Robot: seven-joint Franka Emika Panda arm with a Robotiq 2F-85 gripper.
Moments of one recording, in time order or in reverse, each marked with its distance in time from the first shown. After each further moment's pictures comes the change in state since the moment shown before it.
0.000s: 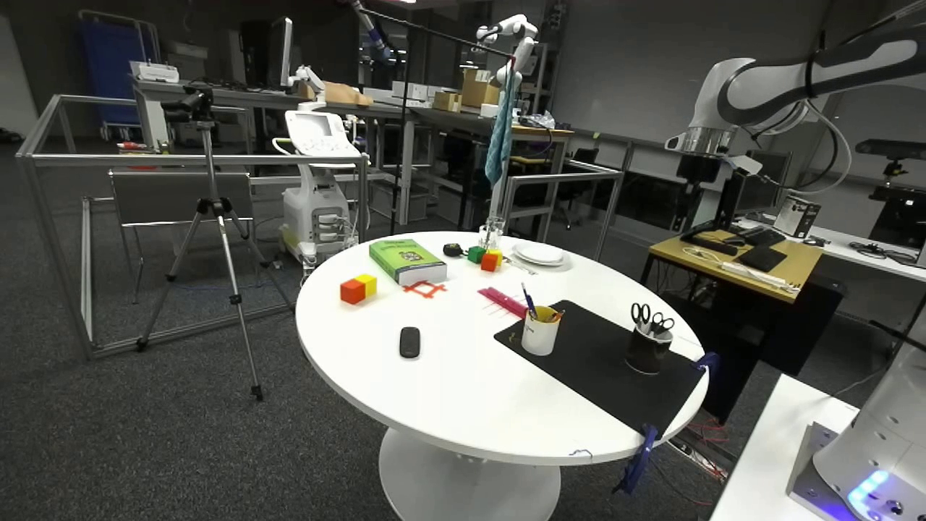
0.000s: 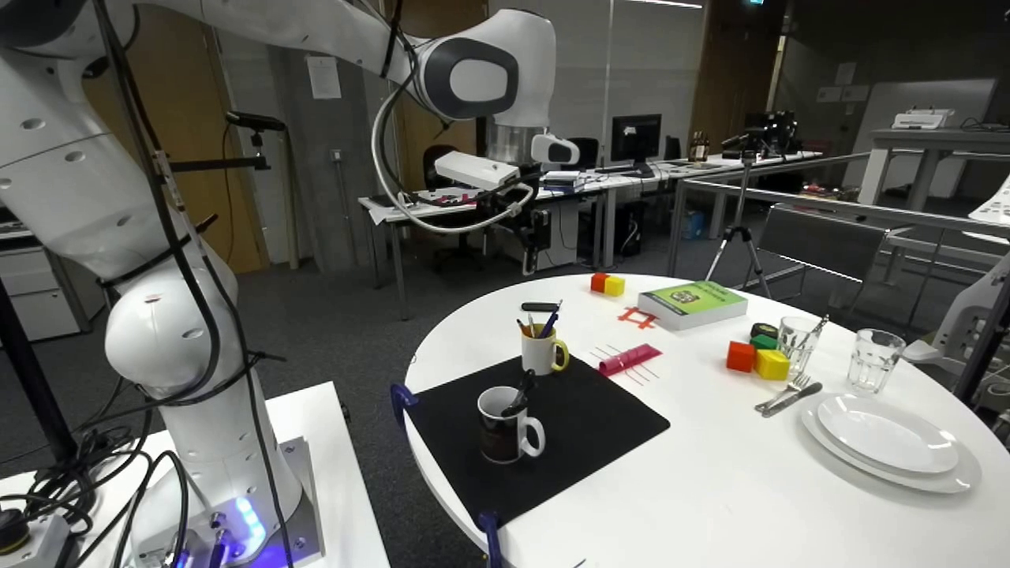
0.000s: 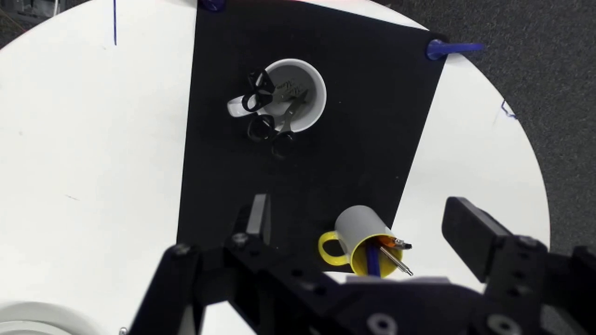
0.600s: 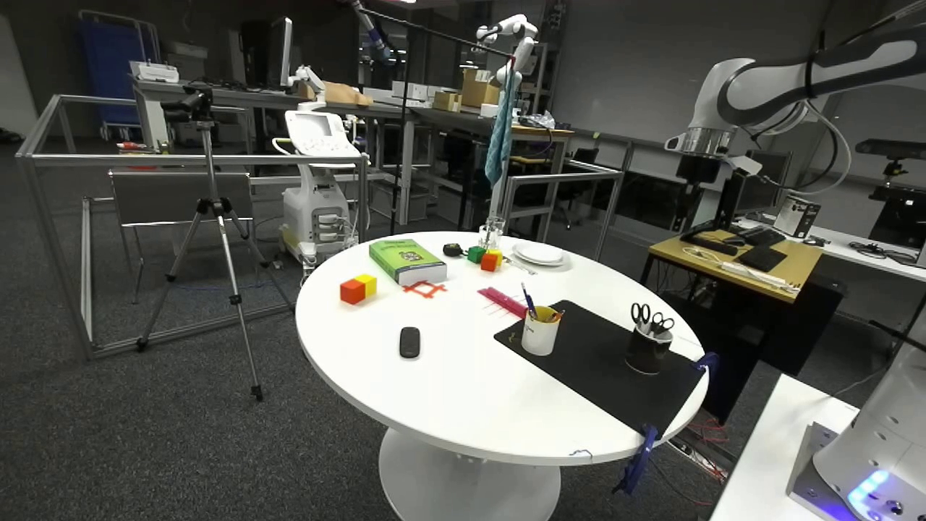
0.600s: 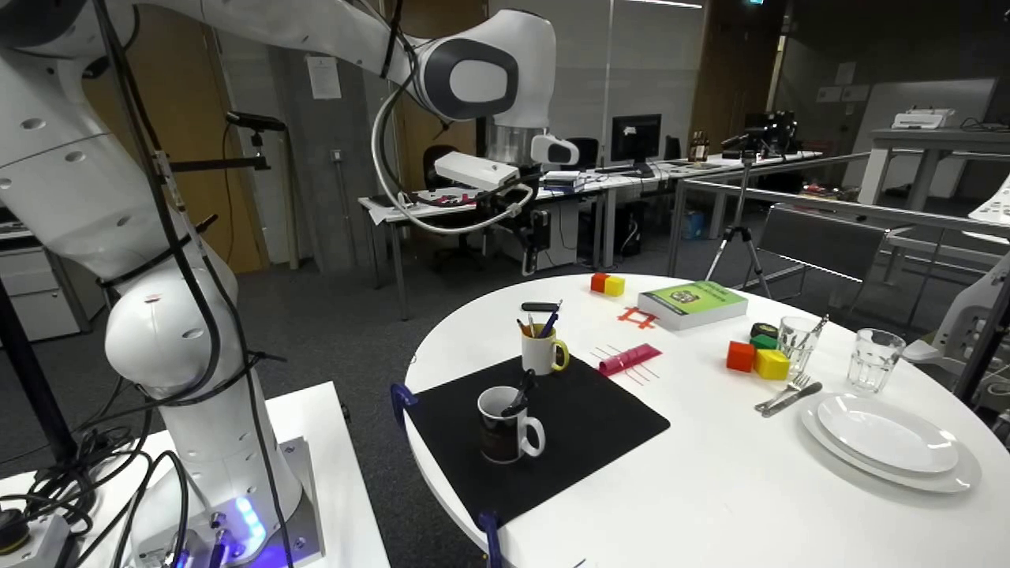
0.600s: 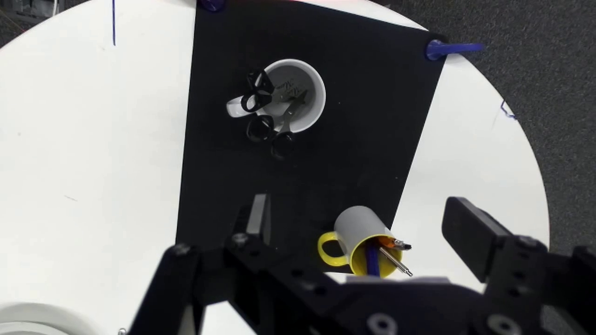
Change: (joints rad) arm 0.001 0.000 0.000 -0.002 0.001 0.001 0.000
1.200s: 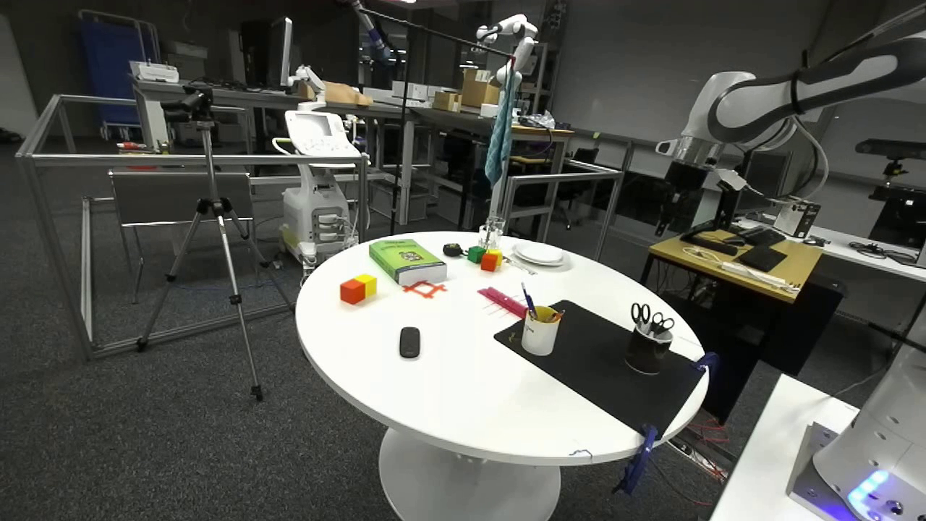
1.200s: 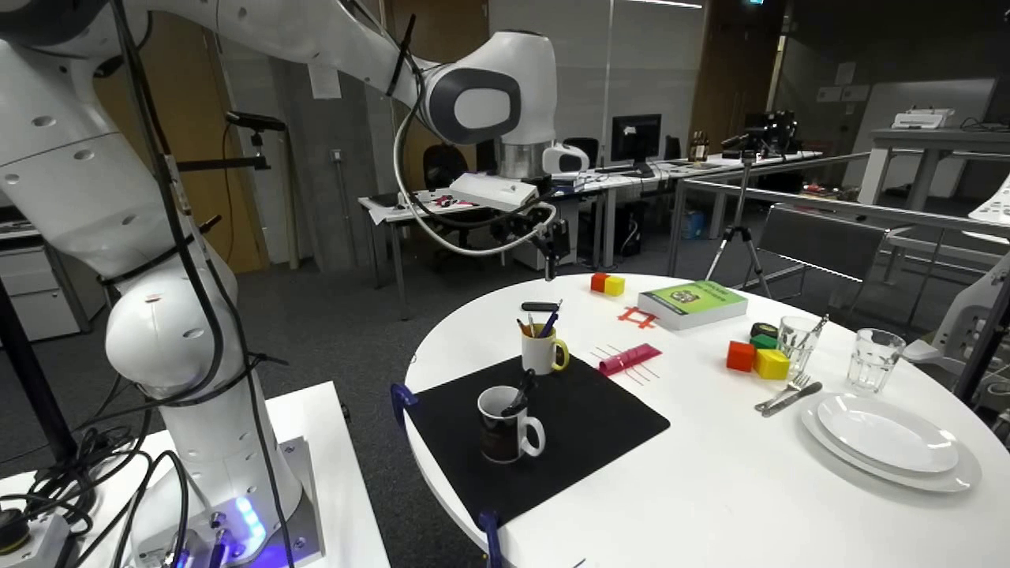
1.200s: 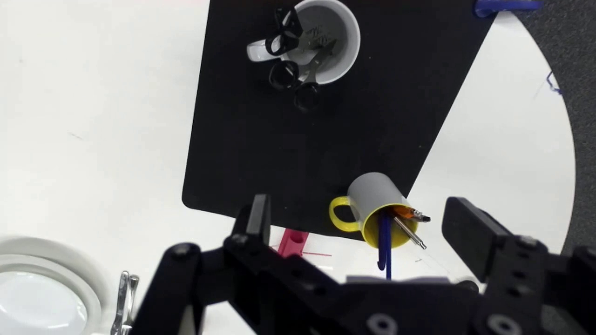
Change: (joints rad) arm 0.003 0.038 -0.003 -0.045 0.011 0.207 -0.095
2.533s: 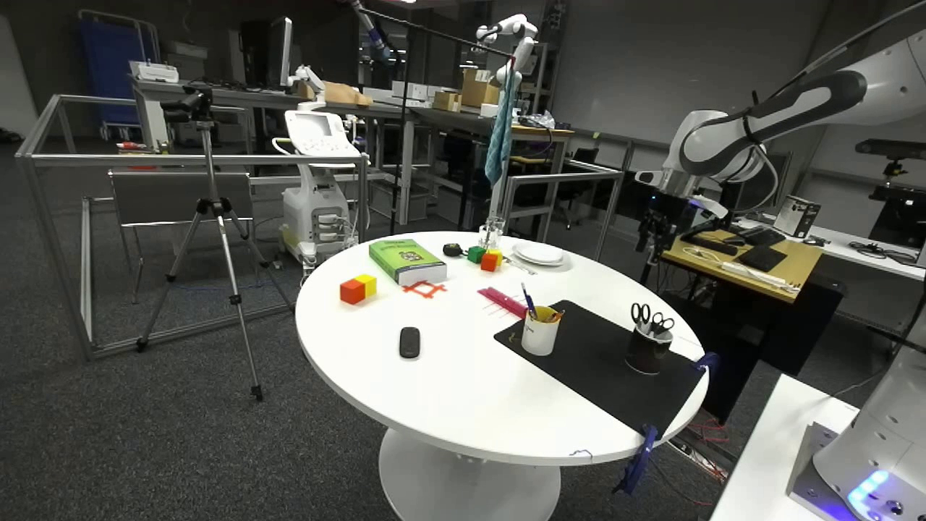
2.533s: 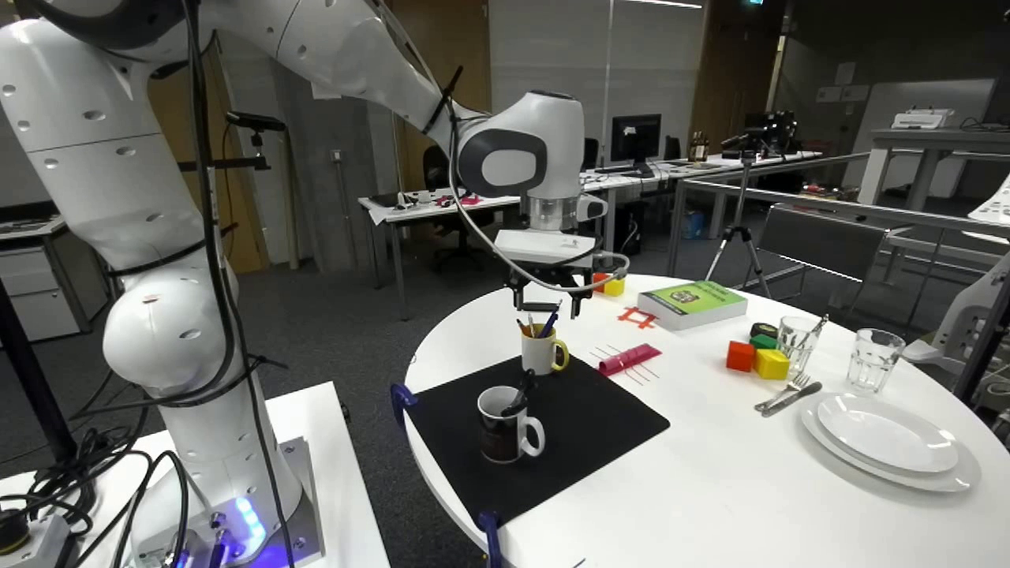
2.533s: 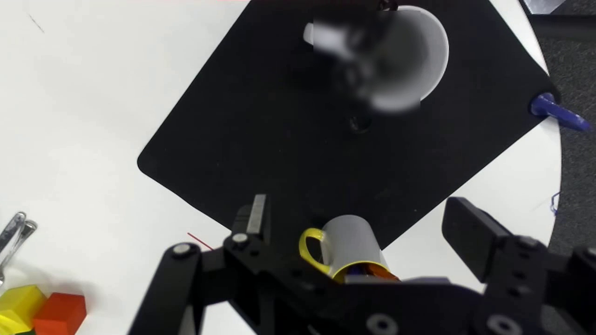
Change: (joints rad) arm -0.022 0.174 -0.025 -0.002 0.051 0.137 -0.539
